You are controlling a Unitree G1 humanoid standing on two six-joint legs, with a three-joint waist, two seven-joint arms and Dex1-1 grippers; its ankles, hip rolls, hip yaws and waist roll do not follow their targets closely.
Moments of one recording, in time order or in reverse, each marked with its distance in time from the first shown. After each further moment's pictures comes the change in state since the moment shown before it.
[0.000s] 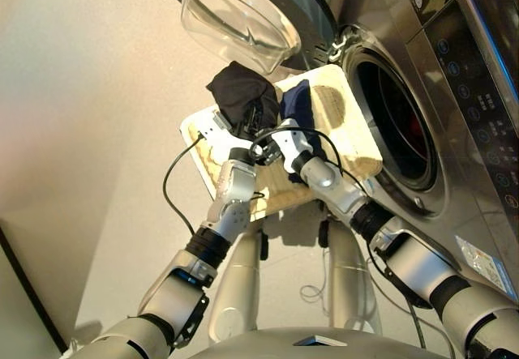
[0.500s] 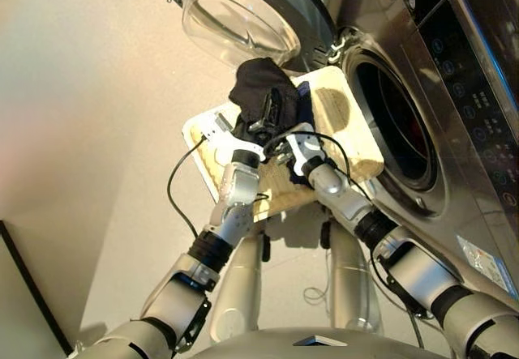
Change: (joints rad) left arm 0.078 -0.013 0.081 -0.027 0.004 -0.010 0.030; right arm 0.126 -0.019 -0.202 -0.015 -0.081 -0.011 -0.186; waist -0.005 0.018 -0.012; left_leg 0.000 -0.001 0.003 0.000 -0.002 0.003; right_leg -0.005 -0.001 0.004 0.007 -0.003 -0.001
